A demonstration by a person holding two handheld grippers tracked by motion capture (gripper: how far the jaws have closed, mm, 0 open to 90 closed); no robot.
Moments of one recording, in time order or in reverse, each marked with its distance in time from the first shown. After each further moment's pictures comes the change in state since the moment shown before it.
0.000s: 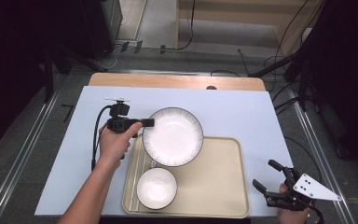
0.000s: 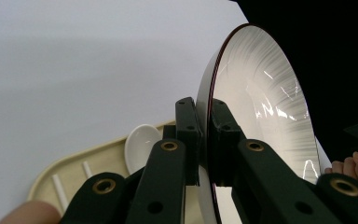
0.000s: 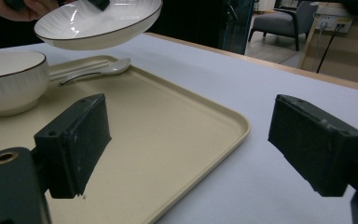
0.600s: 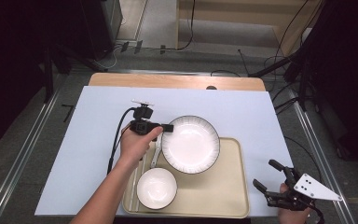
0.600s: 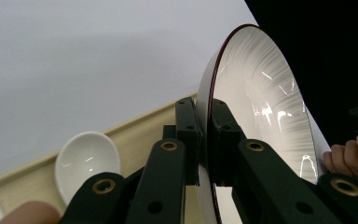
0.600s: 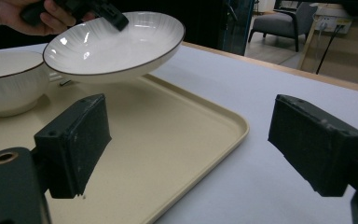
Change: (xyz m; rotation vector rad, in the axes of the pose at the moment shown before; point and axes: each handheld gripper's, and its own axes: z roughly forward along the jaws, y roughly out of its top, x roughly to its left) left arm -0.022 -0.003 0.056 0.105 -0.042 0.042; right arm -0.001 0.000 -0.001 -0.005 0.000 0.001
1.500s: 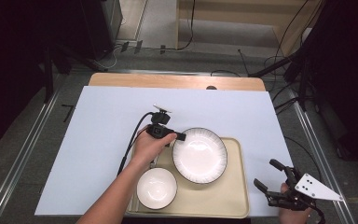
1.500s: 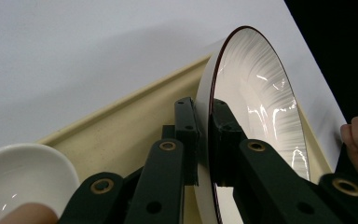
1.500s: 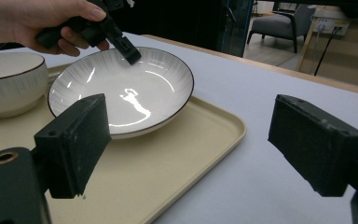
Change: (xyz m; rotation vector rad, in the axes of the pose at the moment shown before) left arm -0.002 -0.003 0.052 0.153 -0.017 0.026; right arm -0.002 0.001 -0.001 -0.004 -0.003 -0.004
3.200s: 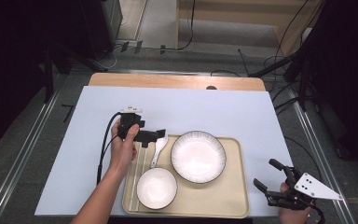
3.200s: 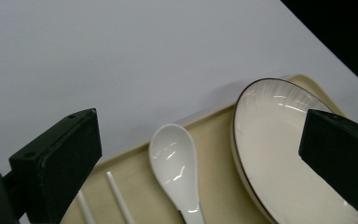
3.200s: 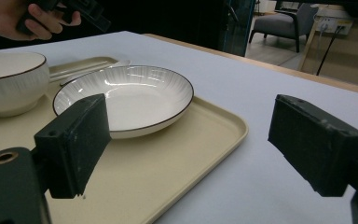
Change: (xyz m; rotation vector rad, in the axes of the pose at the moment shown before) left arm 0.011 -0.035 -0.078 -0.289 0.237 0.124; right arm 0.000 0.001 0.001 0.005 0.008 -0.001
